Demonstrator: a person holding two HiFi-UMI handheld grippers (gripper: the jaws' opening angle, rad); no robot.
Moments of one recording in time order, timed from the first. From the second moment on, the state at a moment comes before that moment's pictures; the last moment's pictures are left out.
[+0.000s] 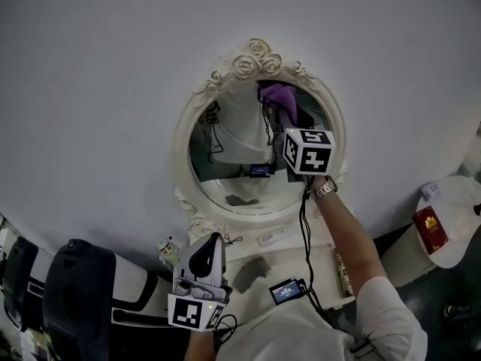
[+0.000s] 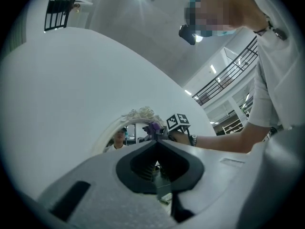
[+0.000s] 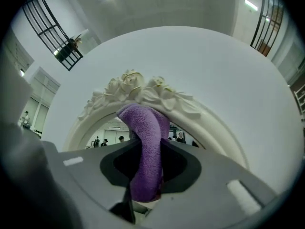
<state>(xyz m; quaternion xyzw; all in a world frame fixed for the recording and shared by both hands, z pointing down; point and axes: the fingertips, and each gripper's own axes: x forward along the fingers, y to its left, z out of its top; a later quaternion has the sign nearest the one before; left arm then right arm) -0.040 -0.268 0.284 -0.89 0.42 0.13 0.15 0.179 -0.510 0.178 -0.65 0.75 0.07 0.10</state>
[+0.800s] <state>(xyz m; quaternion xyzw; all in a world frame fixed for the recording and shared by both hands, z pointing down) -0.018 -0.282 0.304 -0.90 0.41 0.11 0.13 0.134 -0.475 0.214 -0.60 0.79 0.08 0.07</state>
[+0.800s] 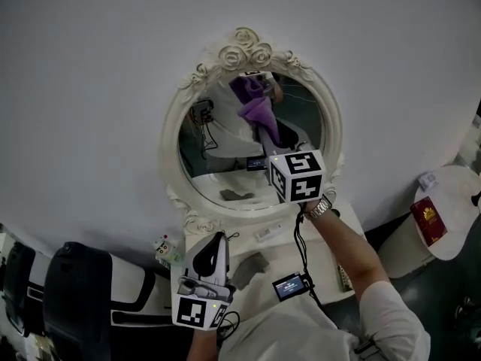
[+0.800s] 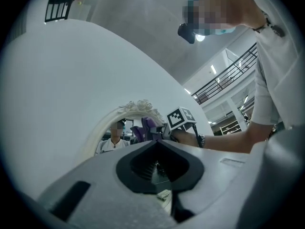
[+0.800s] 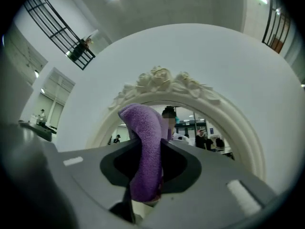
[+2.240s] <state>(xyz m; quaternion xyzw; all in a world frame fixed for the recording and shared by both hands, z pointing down) 0.002 -0.289 0.322 -0.91 0.38 0.10 0.11 0.216 -0.508 0.295 -0.68 0.73 0.03 0.02</state>
